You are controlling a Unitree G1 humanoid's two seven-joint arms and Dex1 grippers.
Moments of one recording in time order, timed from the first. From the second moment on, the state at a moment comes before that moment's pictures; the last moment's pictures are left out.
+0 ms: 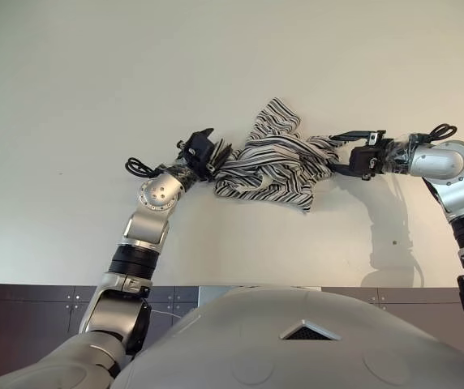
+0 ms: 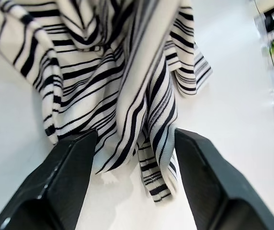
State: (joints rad) left arm -0.02 0.36 -0.22 0.23 0.01 -0.05 -0.39; right arm -0.29 -0.70 0.32 0.42 -0.27 -0.58 0.89
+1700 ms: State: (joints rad) left arm 0.19 0.55 -0.14 -0.14 0.08 0.11 -0.41; right arm -0.31 -0.88 0.35 0.45 -0.25 -0.75 0.93
